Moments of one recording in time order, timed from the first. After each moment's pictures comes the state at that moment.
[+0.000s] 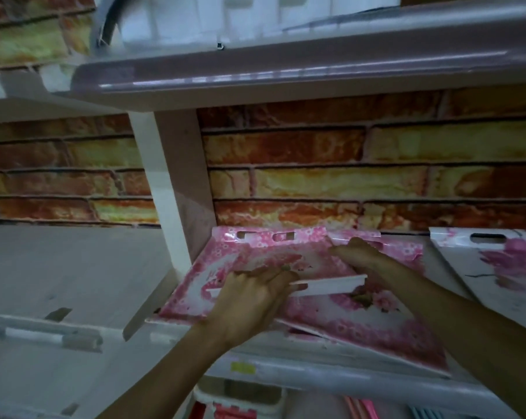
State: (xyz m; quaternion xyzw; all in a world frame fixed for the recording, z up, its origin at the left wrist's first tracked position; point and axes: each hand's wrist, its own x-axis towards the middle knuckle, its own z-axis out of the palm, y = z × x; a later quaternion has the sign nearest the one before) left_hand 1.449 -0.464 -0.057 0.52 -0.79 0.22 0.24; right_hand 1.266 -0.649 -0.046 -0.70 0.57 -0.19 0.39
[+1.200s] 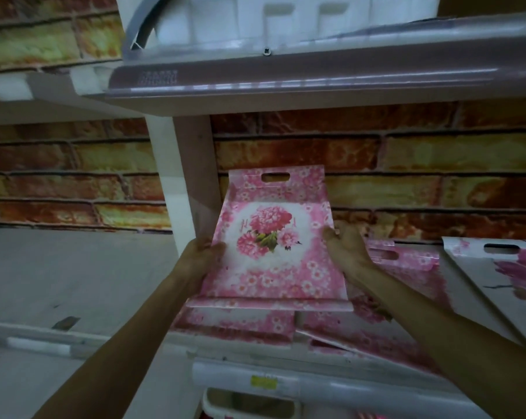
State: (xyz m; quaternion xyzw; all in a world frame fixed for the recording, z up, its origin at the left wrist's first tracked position) left_hand 1.581 -0.498 -0.034 0.64 -0.36 -0.32 0.60; right_hand 1.339 -0.623 -0.035 -0.68 0.46 -0.45 0.35
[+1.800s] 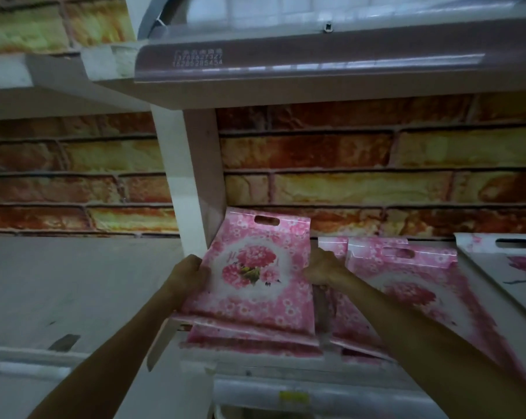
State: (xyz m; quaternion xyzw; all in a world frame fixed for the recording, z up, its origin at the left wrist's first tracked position) left_hand 1.671 -0.512 -0.072 0.80 -0.44 -0.20 0.36; right_hand 1.415 -0.617 -0.055 -0.77 0.57 -0.11 0.27
